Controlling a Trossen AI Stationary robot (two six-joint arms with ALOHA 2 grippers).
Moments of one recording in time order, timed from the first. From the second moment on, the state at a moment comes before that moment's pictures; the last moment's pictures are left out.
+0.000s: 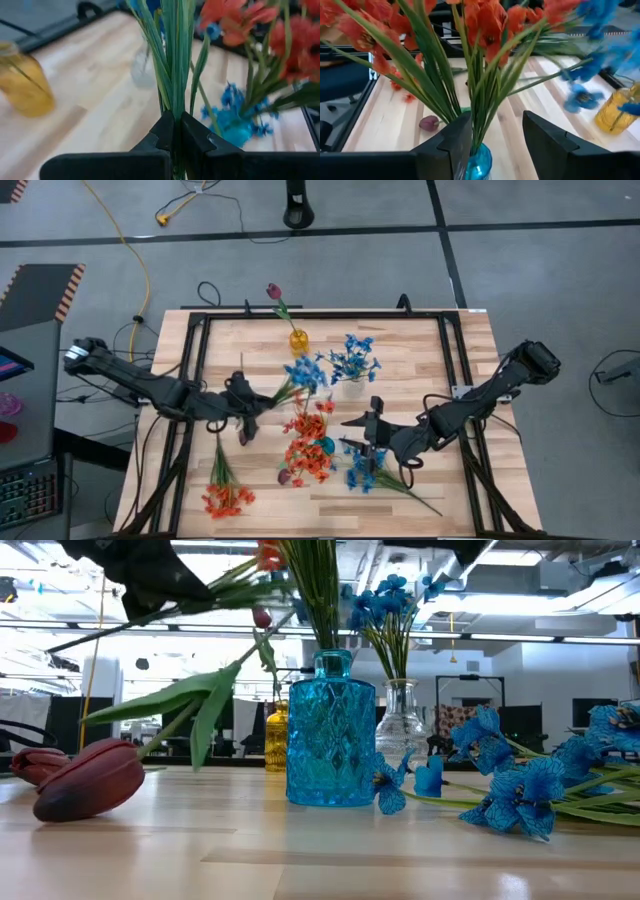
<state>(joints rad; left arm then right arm) -0.36 0.93 0.61 -0.16 -0.57 -0.53 0.53 1.43 0.95 0.06 0.66 0.22</state>
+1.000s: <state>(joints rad) -0.36 0.90 0.61 0.54 -0.51 0.20 0.46 1.43 0.96 0.40 0.81 -0.26</state>
